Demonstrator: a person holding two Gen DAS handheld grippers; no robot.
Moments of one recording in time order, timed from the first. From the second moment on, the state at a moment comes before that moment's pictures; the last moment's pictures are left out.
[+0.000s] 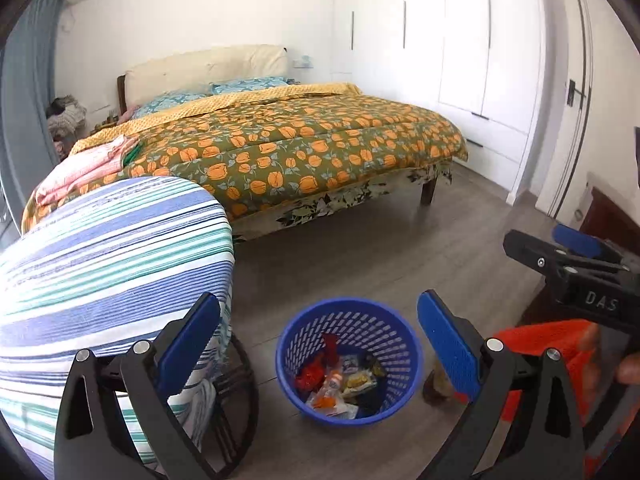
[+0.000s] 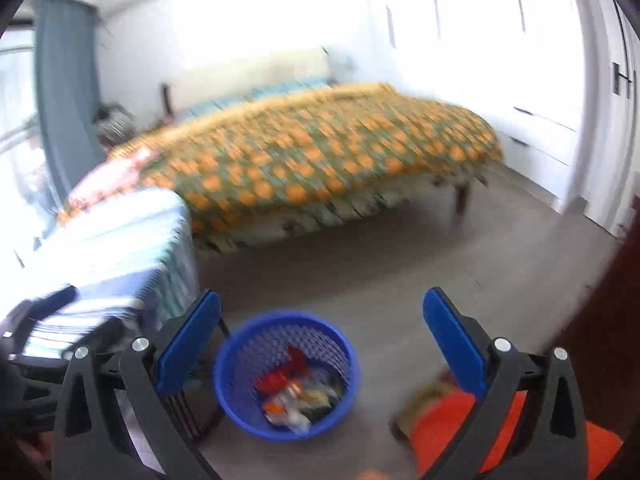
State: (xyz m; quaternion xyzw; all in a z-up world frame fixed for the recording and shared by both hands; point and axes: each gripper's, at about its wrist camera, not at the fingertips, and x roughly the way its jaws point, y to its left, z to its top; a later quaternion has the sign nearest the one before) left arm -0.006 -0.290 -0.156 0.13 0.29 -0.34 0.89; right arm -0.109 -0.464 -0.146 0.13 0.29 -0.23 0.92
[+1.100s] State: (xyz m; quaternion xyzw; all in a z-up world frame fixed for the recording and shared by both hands) left arm 0.023 -0.305 -0.244 0.19 0.46 -0.30 0.81; right arm -0.105 -0.446 -0.232 0.16 0.46 -0.20 0.85
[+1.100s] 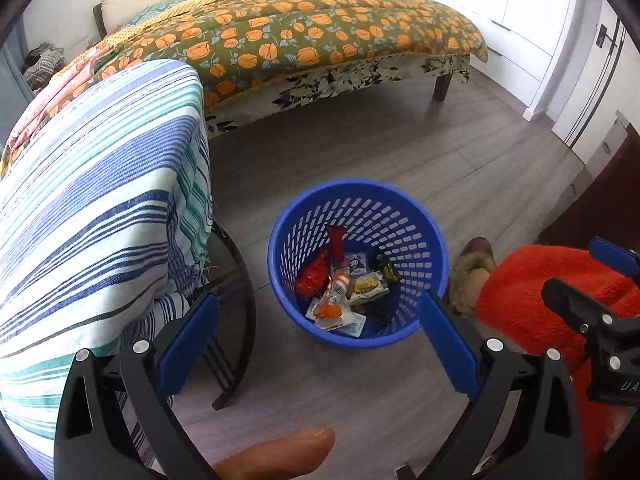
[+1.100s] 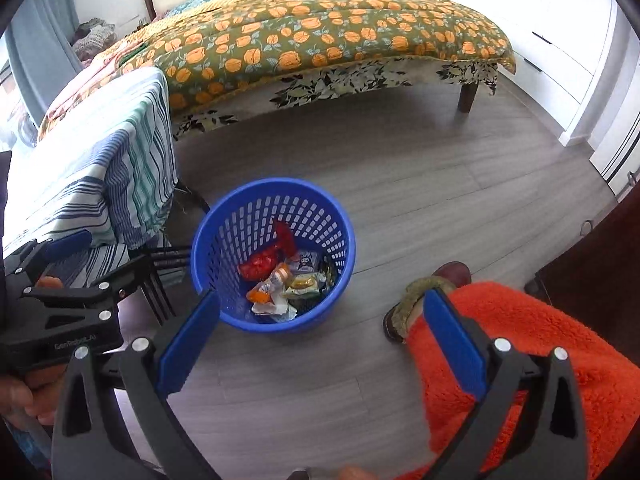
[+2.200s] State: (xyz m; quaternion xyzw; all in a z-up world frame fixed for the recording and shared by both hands) left arm 0.025 -0.307 -0.256 0.20 0.47 -0.29 0.81; right arm -0.100 -0.442 -0.240 0.15 0.48 -0.20 0.84
